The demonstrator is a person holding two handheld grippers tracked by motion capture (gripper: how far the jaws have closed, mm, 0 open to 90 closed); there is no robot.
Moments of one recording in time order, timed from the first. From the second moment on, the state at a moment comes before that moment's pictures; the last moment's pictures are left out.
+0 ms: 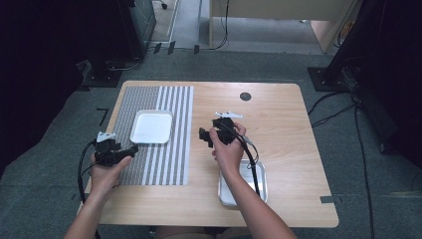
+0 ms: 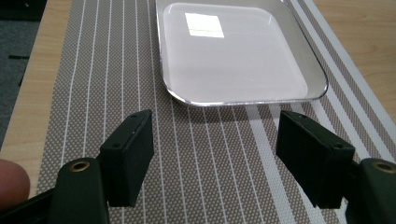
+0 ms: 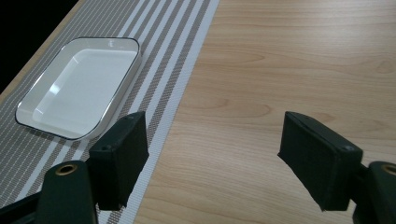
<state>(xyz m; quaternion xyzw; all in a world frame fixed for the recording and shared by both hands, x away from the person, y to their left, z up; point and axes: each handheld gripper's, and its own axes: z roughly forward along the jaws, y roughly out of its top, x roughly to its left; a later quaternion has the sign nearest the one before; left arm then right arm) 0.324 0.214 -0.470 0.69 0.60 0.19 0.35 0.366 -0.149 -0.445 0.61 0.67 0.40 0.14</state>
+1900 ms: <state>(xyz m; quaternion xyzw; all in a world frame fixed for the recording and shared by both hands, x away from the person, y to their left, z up) 0.252 0.220 -0.515 0.72 0.57 0.25 0.31 0.285 -0.327 -0.475 0.66 0.62 0.38 0.20</state>
